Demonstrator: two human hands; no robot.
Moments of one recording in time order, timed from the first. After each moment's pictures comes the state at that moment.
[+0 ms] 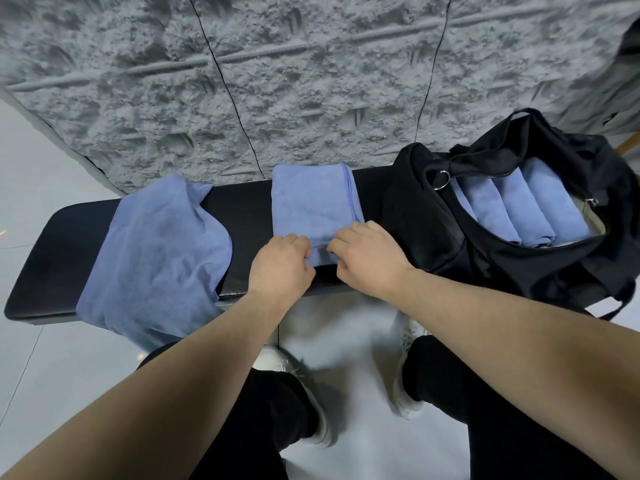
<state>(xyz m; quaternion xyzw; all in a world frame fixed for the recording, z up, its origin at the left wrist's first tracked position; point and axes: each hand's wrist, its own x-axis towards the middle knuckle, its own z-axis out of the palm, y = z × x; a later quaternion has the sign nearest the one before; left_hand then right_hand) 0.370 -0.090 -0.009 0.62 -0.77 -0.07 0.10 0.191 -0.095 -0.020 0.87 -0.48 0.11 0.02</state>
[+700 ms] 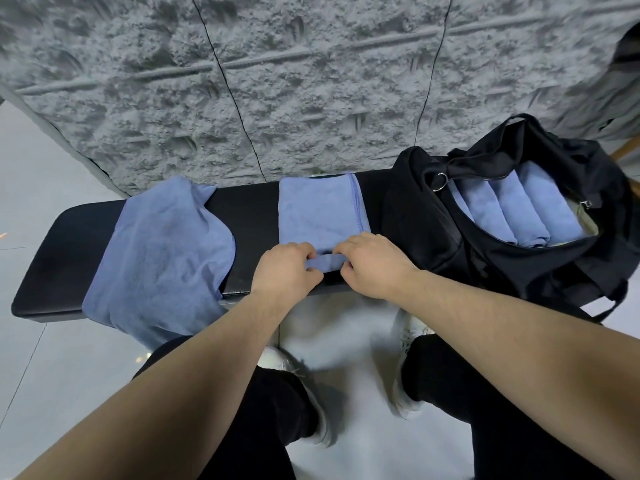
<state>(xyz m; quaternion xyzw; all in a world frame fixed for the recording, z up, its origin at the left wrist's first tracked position) 0.369 -0.083 -0.001 0.63 -0.75 -0.16 0.08 0.186 -0.088 -0.006 0.83 -0.53 0.05 -0.15</state>
